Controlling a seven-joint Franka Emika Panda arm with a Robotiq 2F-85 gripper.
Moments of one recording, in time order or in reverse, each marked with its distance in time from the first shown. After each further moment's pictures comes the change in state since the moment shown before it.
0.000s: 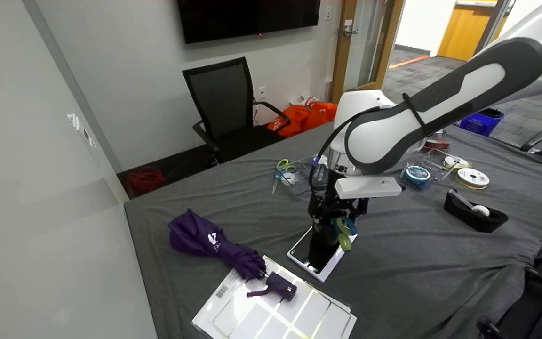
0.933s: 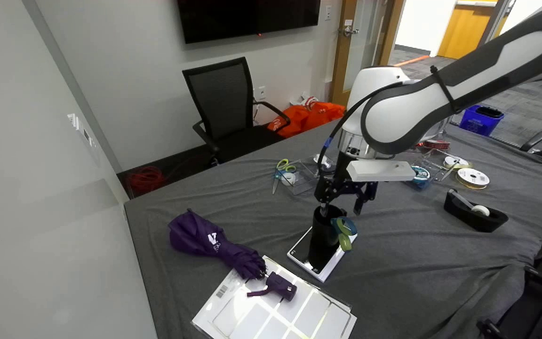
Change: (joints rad) arm -0.044 -0.114 0.018 -0.065 -0.001 0.004 -0.021
